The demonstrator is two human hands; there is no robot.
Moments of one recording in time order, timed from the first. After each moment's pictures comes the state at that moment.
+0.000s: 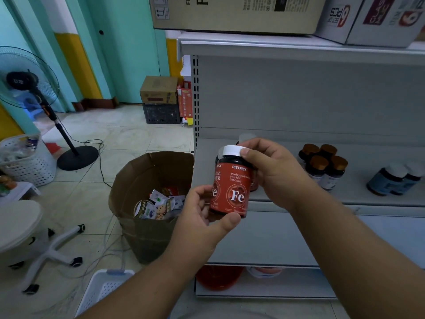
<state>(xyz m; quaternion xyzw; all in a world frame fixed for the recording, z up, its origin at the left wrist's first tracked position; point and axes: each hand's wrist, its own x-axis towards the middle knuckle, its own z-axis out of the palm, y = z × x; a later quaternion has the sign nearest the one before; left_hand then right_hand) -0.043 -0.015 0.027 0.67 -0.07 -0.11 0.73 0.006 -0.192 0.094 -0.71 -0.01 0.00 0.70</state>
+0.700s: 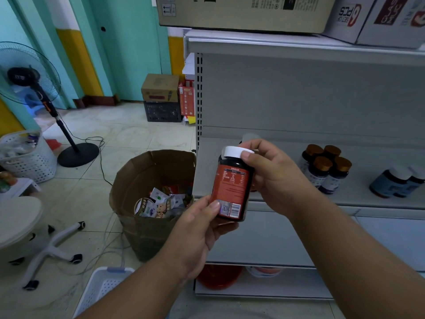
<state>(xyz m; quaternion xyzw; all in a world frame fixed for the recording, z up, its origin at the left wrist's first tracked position) -0.036 -0.007 0.012 0.52 -0.03 -0.20 0.83 0.004 -0.178 0.091 -0.66 -0.03 0.02 0.75</state>
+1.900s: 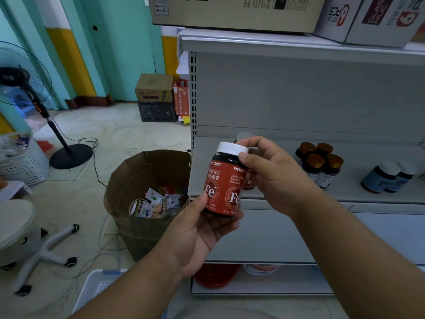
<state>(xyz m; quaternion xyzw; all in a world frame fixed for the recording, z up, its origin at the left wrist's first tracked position) -0.037 -0.009 0.018 0.38 0.01 -0.27 0.88 -0.011 -0.182 0.102 -0.69 -0.04 0.01 0.72</state>
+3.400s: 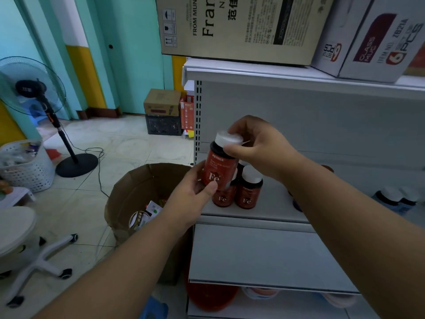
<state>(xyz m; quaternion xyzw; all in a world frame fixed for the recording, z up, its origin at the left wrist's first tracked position) 0.043 -0.012 0.038 0.74 -0.09 -0.05 0.67 0.053 -0.189 0.152 -0.88 -0.12 -0.10 0.44</state>
